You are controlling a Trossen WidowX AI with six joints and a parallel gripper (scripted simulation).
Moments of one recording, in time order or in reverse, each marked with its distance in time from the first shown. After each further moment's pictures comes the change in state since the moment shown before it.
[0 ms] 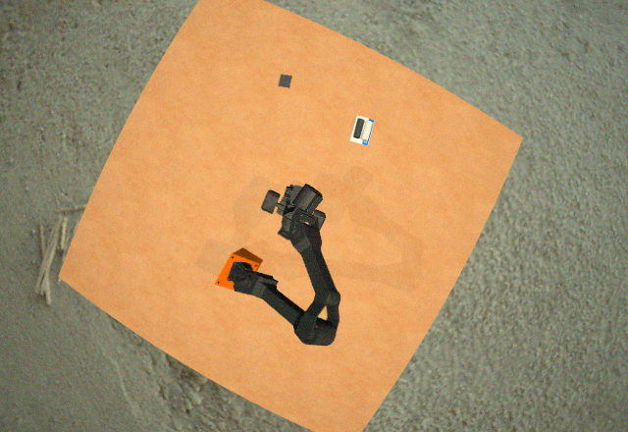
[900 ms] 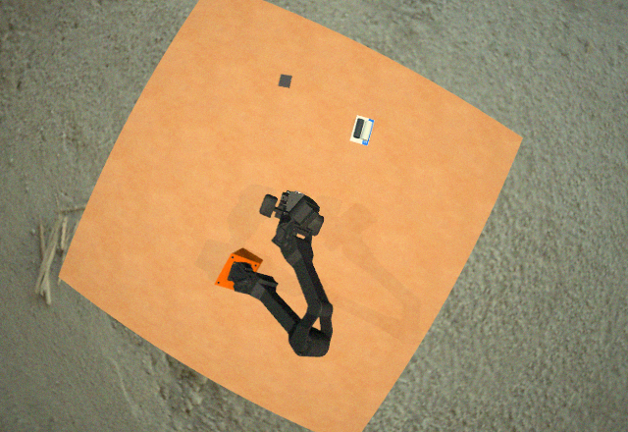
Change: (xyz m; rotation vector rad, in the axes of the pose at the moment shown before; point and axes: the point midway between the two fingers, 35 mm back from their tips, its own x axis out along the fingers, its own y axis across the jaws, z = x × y) arm -0.004 0.001 -0.005 -0.022 -0.152 -0.019
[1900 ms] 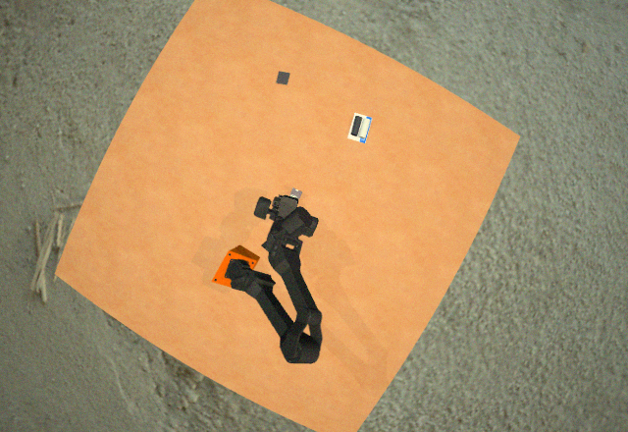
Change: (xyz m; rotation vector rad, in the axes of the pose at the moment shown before) arm -0.006 0.002 -0.008 -0.037 -0.153 -0.028
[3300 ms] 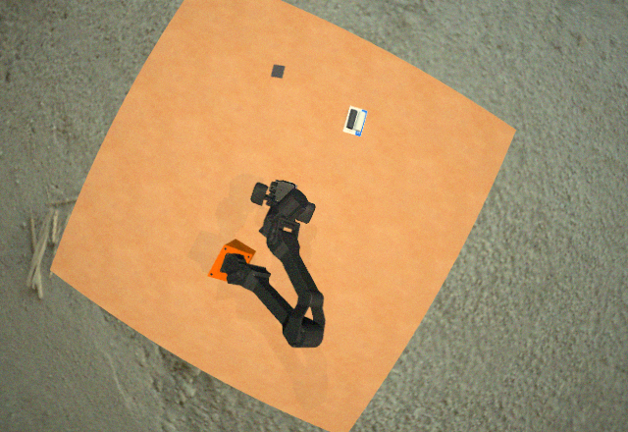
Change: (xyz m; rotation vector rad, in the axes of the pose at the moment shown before) arm 0.007 0.003 0.021 0.003 0.026 -0.017
